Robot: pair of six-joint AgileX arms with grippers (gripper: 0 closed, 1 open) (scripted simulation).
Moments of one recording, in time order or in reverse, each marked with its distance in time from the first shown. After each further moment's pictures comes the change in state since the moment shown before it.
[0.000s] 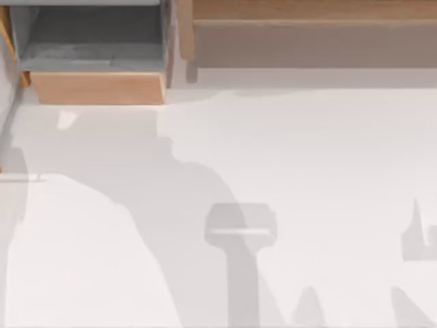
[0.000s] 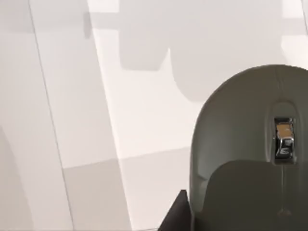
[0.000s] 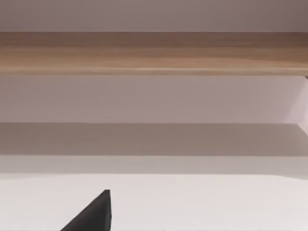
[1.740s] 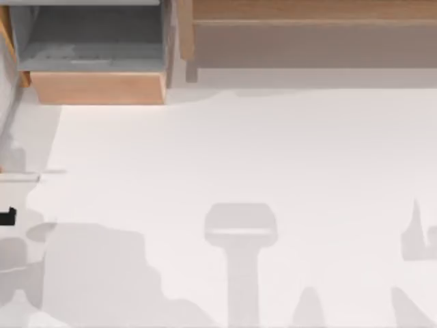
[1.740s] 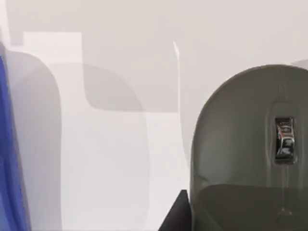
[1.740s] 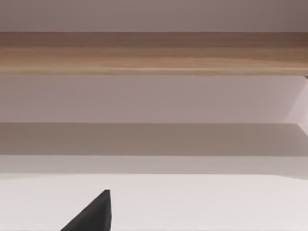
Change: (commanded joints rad) left arm -0.128 -0.626 -1.262 0.390 -0.080 -0.319; right arm 0.000 0.000 0.000 0.000 0.000 0.000
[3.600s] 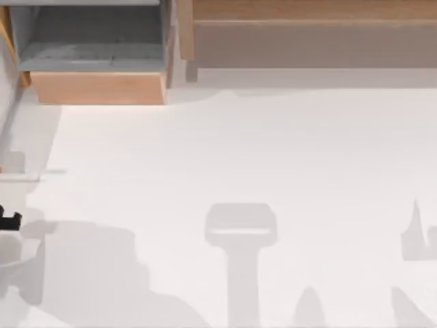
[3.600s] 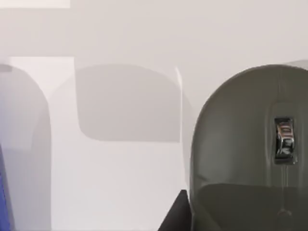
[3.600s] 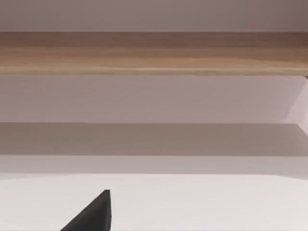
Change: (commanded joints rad) left arm -0.005 0.039 -0.033 0.070 0.000 -0.002; right arm 0.000 0.000 0.000 0.000 0.000 0.000
